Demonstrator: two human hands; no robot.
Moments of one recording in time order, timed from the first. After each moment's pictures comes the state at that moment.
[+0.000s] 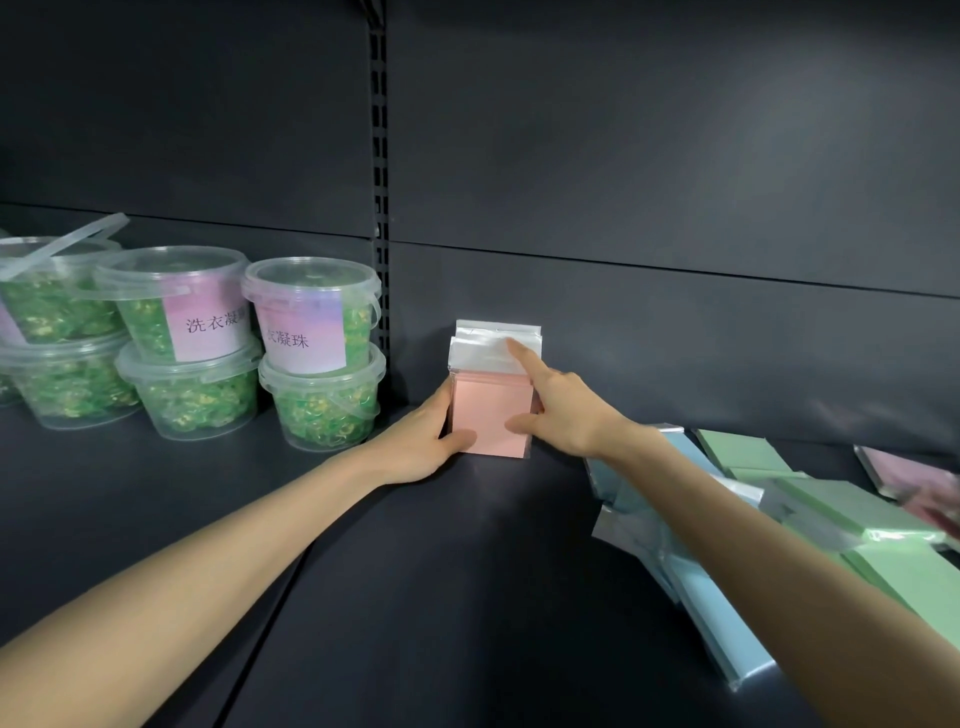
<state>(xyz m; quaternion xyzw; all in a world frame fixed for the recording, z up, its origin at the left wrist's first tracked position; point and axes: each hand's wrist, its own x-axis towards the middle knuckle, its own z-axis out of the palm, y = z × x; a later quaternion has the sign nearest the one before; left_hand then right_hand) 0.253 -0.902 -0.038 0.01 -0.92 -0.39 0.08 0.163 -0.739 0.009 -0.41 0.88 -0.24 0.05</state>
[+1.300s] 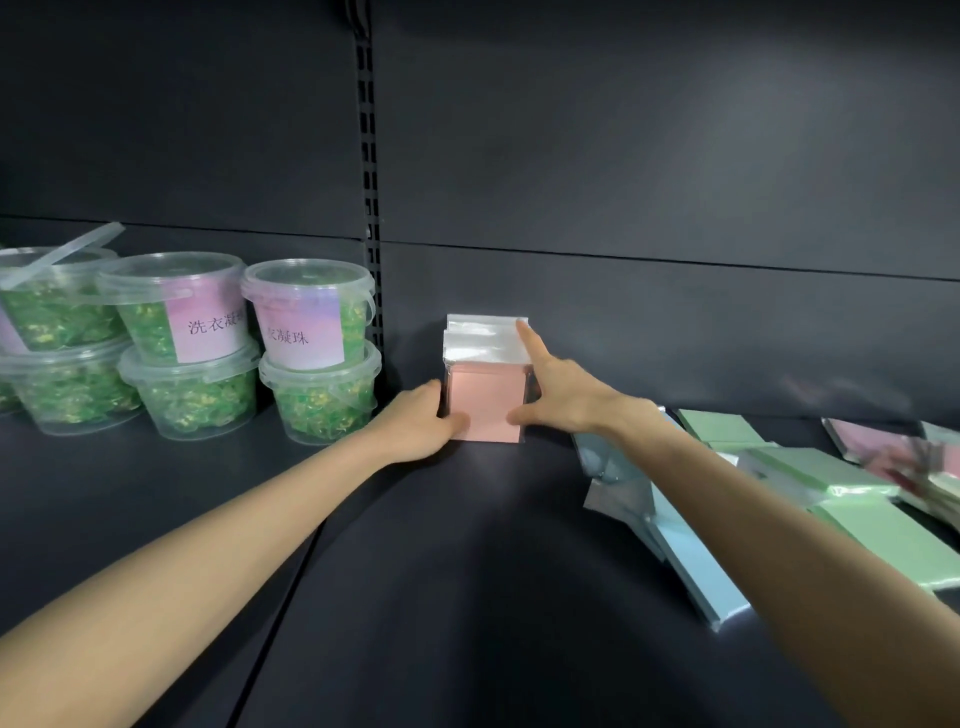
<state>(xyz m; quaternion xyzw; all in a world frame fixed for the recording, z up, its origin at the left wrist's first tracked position) 0.256 -0.897 -0.026 0.13 -0.95 -0.28 0.08 0.174 -0.726 0.019 -0.39 0.89 -0.23 0.05</state>
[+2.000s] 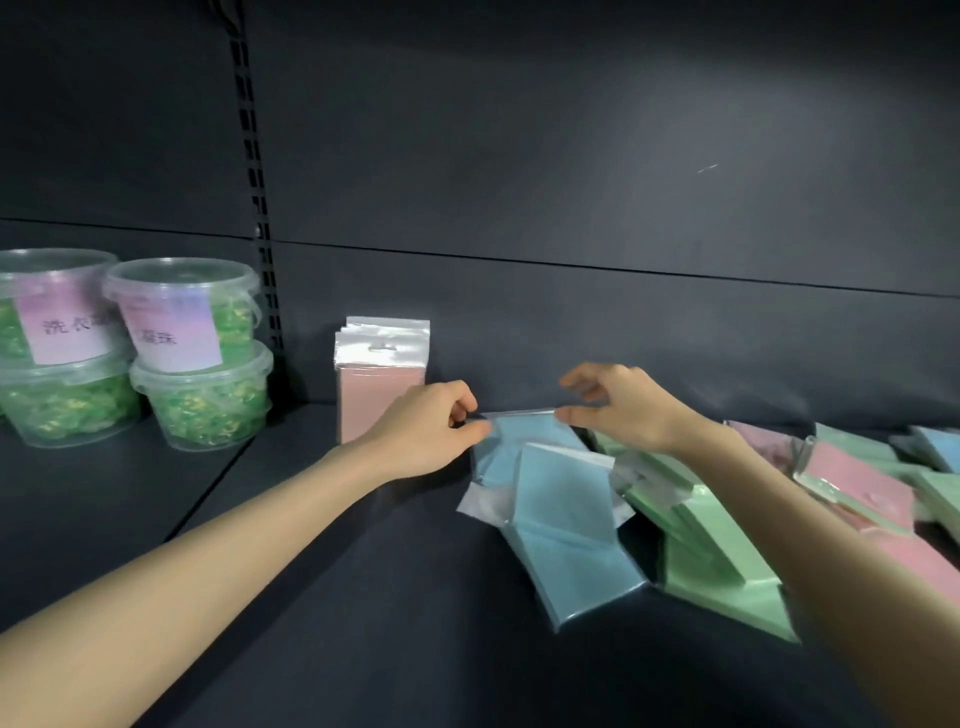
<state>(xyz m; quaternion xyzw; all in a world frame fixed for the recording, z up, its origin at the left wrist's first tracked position) 0.238 -0.780 -0.004 0.04 -0.95 -0.28 0.14 0.138 -0.578 0.029 -0.33 0.91 -0.24 -0.01</state>
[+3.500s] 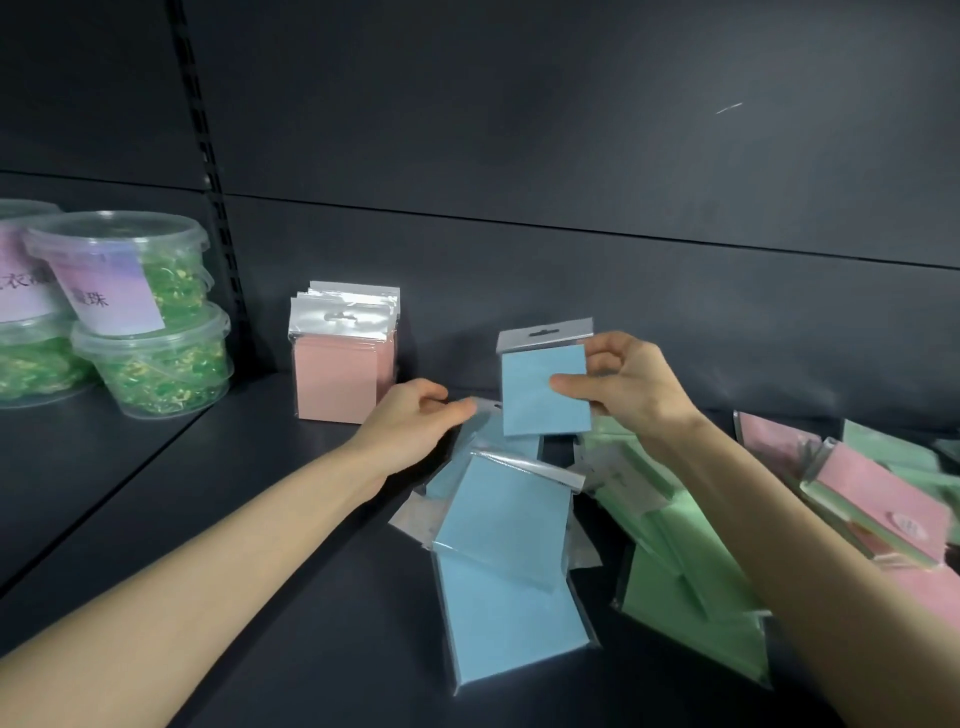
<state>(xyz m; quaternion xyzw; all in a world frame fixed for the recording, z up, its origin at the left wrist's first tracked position) 0.211 -0.747 -0.031 0.19 -0.81 -0.53 0.13 0.107 -0.562 0.013 -0.24 0.78 -0.57 0.08</state>
